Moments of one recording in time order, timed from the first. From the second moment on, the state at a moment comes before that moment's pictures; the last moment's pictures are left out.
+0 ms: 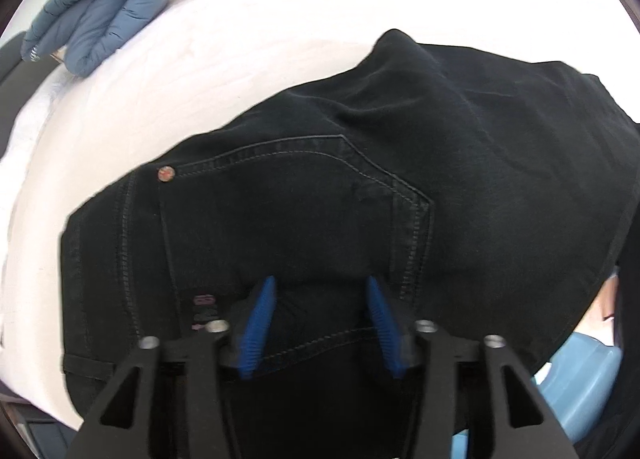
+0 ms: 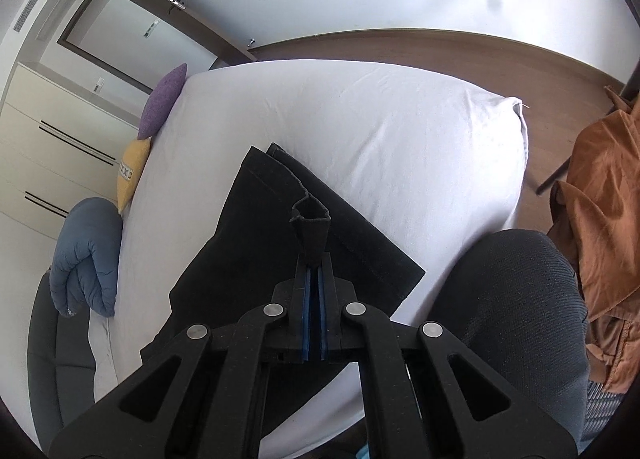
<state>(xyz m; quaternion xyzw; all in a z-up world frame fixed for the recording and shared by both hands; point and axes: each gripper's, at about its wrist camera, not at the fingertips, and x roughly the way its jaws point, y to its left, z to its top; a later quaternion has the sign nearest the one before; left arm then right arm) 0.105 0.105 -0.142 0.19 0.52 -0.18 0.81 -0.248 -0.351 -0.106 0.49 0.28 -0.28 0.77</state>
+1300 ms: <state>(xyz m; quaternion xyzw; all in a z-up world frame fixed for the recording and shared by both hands) 0.106 0.121 -0.148 0.11 0.49 -0.18 0.84 -0.051 -0.219 -0.136 0.39 0.42 0.05 0.82</state>
